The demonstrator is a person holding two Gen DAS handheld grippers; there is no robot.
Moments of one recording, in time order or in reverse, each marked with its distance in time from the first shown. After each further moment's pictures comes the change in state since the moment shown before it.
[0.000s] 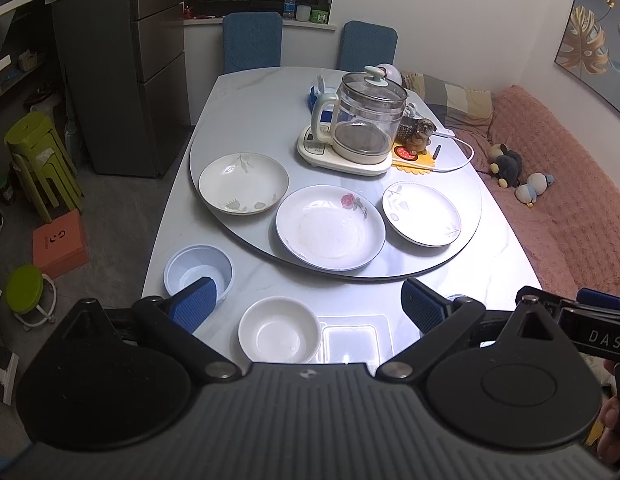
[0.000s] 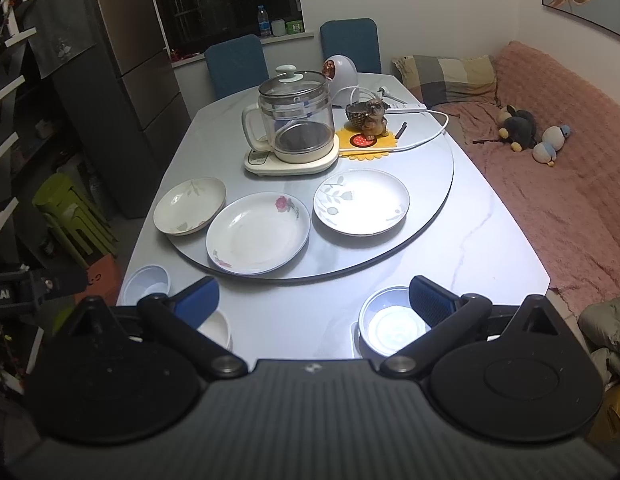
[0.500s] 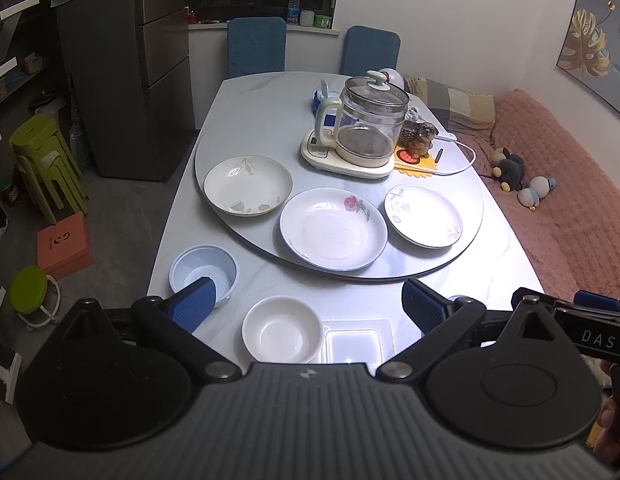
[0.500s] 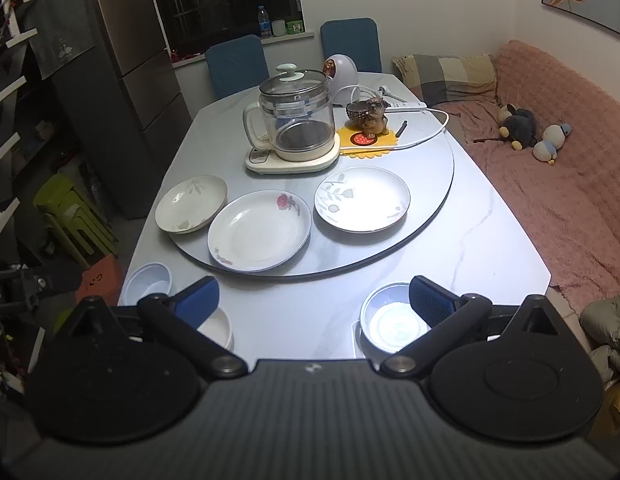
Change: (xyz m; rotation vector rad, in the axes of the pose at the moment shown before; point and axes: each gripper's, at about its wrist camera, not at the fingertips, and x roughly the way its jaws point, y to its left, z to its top) left arm -0.009 0.000 -0.007 -0.009 -0.014 0.015; right arm -0.004 0.004 -0.001 -0.002 0.001 0.009
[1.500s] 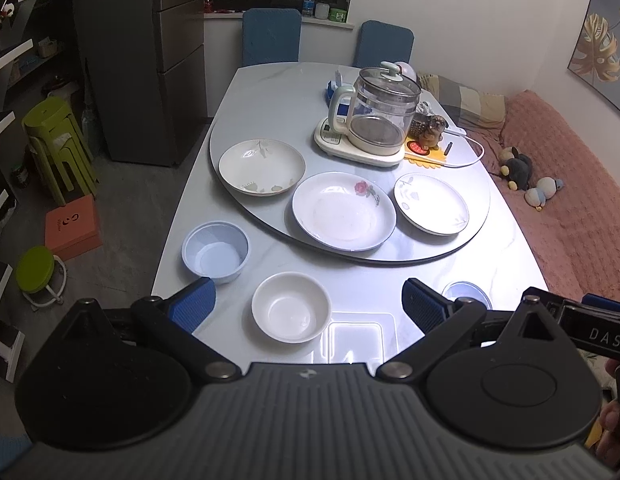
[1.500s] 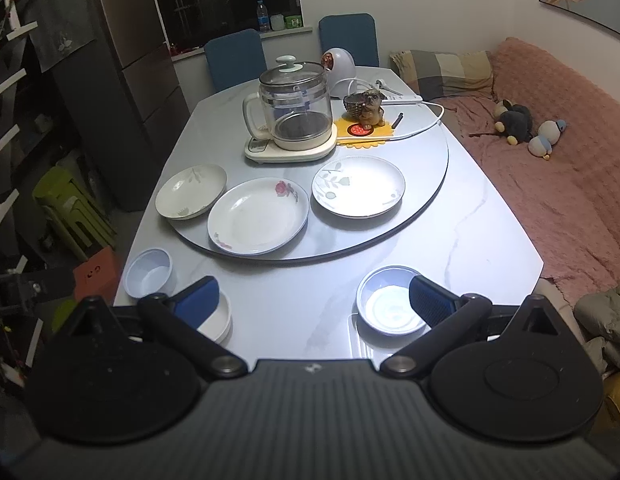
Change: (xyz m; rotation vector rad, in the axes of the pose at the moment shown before) left arm -0.020 0.007 -0.023 -0.030 0.023 0.026; right arm -0.013 0.001 -0.013 -0.006 0.021 -0.018
